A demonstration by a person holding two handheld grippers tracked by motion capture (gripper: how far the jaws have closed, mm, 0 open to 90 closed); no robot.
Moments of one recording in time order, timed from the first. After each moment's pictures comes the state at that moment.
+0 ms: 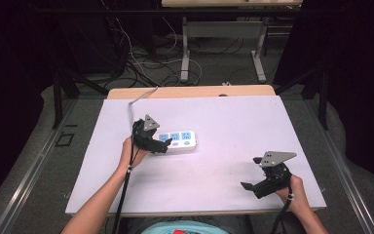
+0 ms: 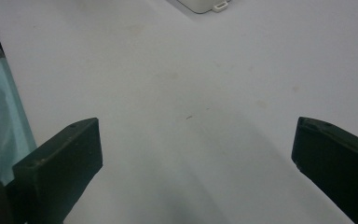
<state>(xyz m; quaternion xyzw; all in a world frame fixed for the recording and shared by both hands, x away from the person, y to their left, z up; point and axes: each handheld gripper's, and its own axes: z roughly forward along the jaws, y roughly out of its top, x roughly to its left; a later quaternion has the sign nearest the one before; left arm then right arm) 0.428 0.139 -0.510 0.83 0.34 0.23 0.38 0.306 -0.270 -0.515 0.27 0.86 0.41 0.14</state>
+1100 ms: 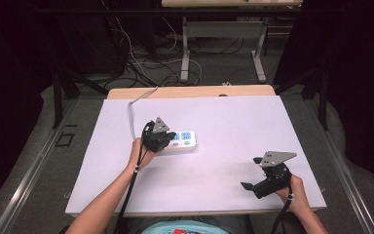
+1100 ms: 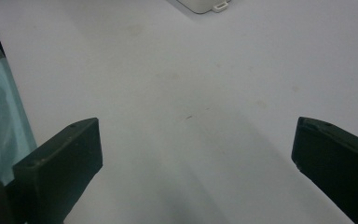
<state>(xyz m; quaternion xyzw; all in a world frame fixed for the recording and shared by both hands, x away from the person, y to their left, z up) 0.430 0.115 -0.522 0.85 0.29 0.19 0.39 0.306 -0.270 -0.515 0.27 0.86 0.41 0.14</state>
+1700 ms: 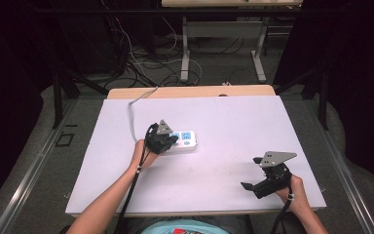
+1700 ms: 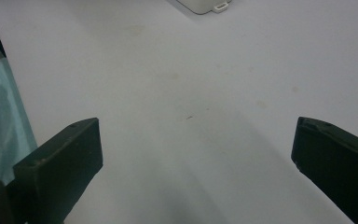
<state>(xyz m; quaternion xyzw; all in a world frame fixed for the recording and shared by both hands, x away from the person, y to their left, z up) 0.431 0.108 -0.531 0.87 0.28 0.17 0.38 0.305 -0.270 -0.514 0.27 0.86 0.41 0.14</state>
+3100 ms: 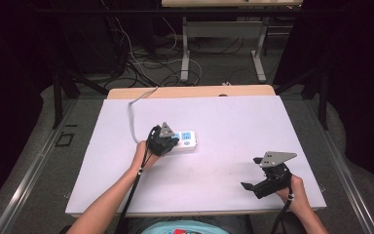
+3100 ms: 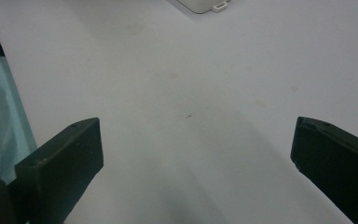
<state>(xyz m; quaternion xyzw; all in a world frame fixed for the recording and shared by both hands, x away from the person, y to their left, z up) 0.429 0.103 -0.538 0.87 0.27 0.17 0.36 0.305 -0.271 -0.514 0.27 0.86 0.40 0.14</state>
